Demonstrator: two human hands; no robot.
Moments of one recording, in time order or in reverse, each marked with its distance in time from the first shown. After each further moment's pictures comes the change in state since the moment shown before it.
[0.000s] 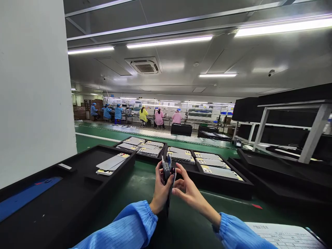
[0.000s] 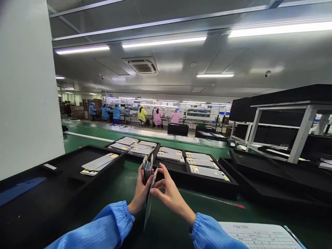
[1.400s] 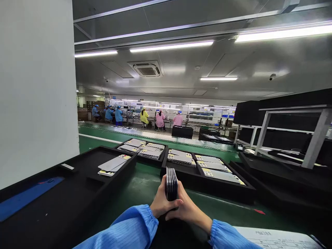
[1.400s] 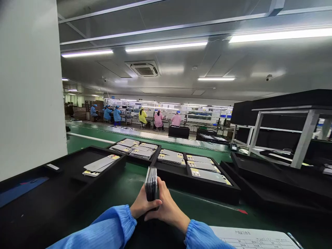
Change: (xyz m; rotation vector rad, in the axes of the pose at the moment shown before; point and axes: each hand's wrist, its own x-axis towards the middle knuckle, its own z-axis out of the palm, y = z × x) left_hand -0.006 -0.033 -0.027 0.076 -0.421 -0.009; right_hand -0.002 0.038 0.009 -0.522 -0.103 0.033
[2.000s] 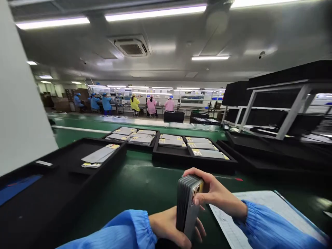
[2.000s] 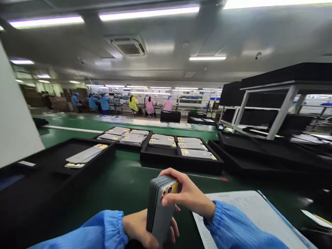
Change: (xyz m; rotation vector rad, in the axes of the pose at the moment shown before) left_hand -0.046 0.012 0.057 -0.433 -0.777 -0.555; right_hand -0.069 -0.063 -0.081 0.684 -0.077 0.217
